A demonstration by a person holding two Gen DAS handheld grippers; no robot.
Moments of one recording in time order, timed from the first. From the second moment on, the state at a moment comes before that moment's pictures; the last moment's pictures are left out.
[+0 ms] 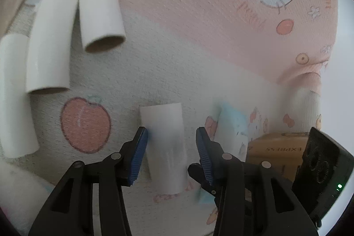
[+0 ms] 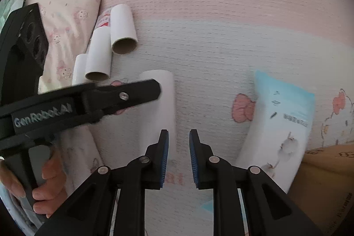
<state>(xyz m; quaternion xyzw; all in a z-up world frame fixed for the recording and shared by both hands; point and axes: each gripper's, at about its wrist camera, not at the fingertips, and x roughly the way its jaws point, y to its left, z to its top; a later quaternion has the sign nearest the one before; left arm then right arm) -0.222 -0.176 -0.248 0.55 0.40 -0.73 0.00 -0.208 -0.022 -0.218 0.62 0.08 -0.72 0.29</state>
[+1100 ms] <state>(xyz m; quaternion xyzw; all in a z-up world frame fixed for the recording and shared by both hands) -0.223 -0.151 -0.228 0.50 0.41 -0.76 -0.10 -0.187 -0.004 -0.202 0.58 0.03 -0.76 0.30</state>
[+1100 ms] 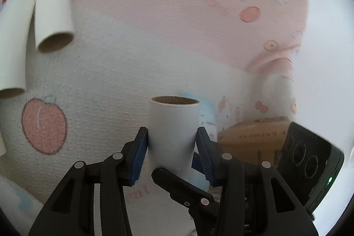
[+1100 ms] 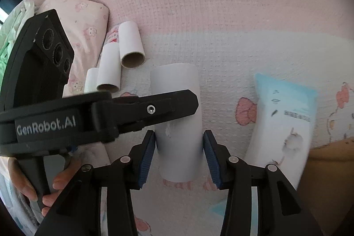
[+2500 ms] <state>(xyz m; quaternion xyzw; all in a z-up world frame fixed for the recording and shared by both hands) -0.126 0.034 -0.002 0.32 0.12 -0.91 -0.25 -0.052 0.141 -0.013 0.34 0.03 -0.91 0.23</state>
